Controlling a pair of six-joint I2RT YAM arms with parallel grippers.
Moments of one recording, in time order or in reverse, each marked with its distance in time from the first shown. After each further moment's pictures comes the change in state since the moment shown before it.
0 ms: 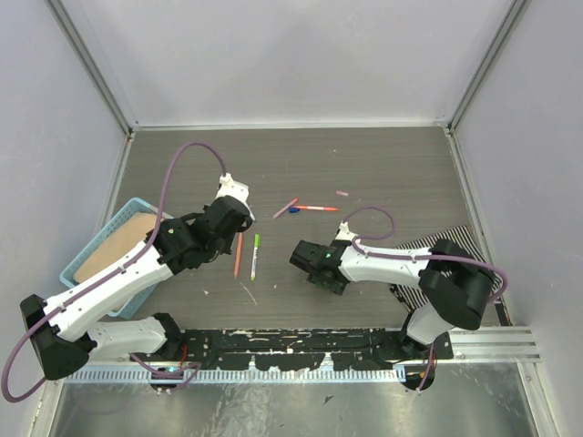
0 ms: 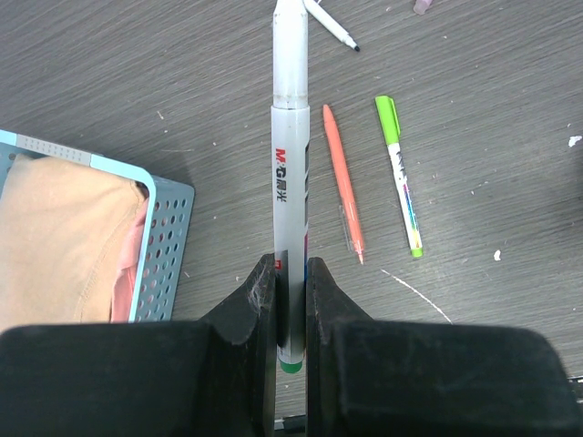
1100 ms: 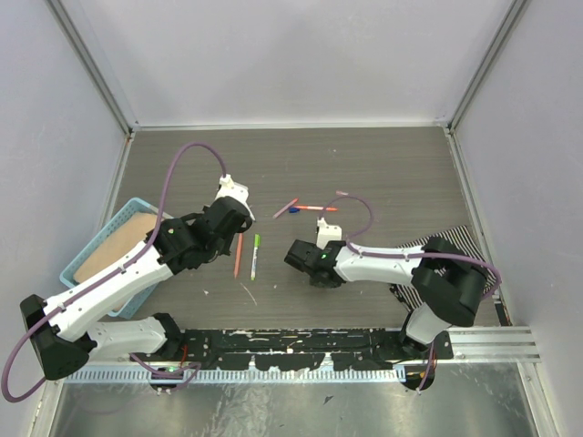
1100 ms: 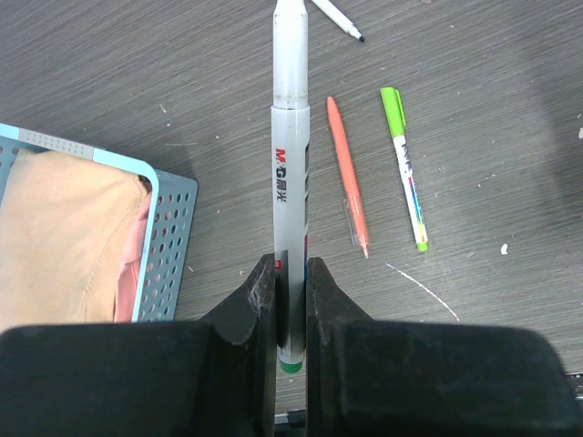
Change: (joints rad) left arm 0.000 0.000 0.000 -0.018 0.000 0.000; right arm 0.007 0.045 0.016 0.085 0.037 -0.337
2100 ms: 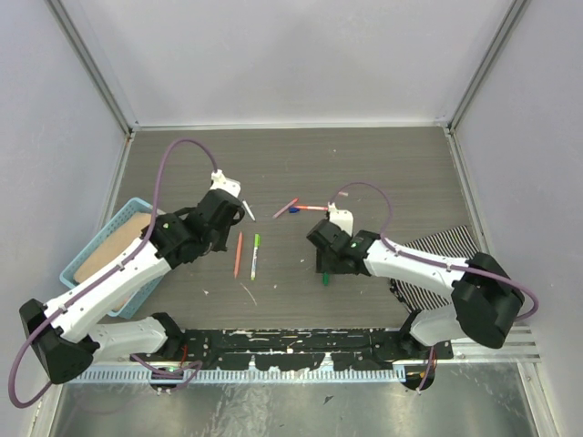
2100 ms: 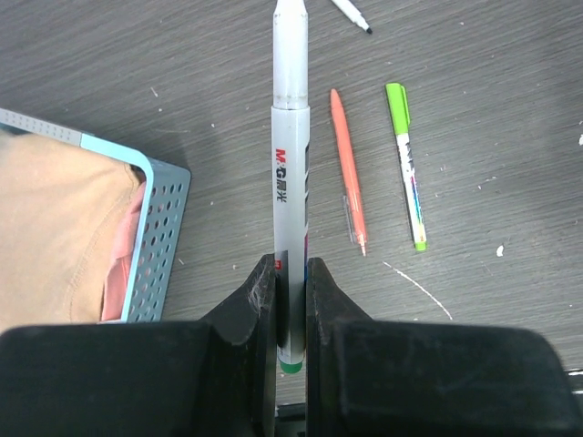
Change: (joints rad) left arm 0.069 0.002 0.000 -0.001 0.066 0.000; right arm -0.122 -0.211 -0.056 0.086 -0.121 -0.324
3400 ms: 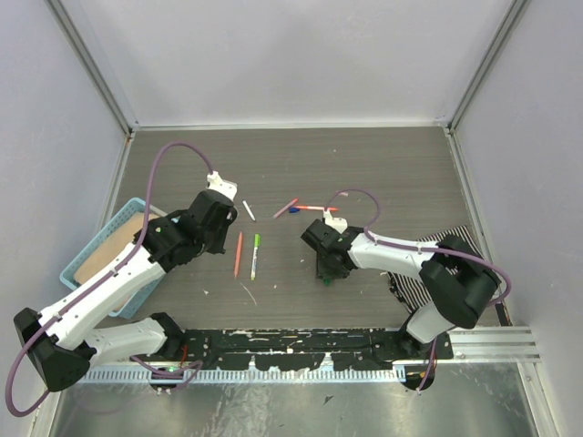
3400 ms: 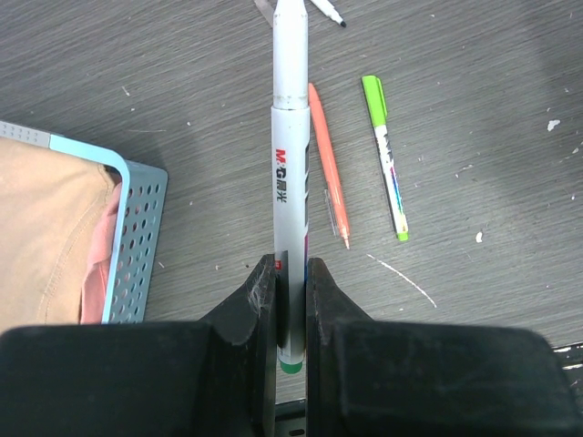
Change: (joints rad) left arm 0.058 -0.051 -0.040 0.033 0.109 0.026; right arm -0.066 0.165 0.024 -0.005 -0.129 0.031
